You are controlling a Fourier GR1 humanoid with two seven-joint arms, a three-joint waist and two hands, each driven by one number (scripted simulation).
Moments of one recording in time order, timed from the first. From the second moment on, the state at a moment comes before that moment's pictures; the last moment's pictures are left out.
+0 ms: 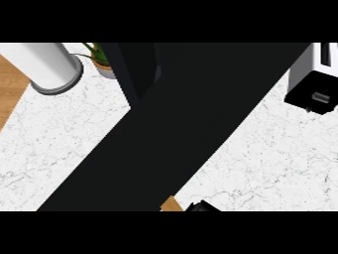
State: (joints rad) left arm 0.80 0.45 -0.02 -2.30 0.71 -0.16 -0.47; right arm 0.21 -0.06 0.65 -2.25 0.02 0.14 0.25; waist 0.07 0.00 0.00
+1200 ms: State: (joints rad) left arm 1.00 0.42 0.36 -2.25 1.02 -0.51 -0.45; right arm -0.64 -0.03 0.19 -1.52 -0.47 0.14 0.34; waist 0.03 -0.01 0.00
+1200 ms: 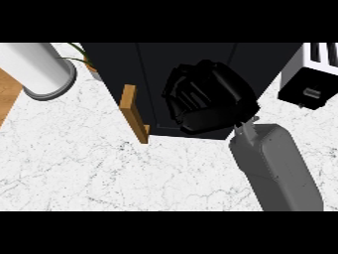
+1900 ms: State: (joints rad) left arm 1.01 0.40 0.43 -2.27 1.09 -0.56 -0.37; right arm -0.72 -0.04 0.16 -1.37 -0.51 0.28 0.32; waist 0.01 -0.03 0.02
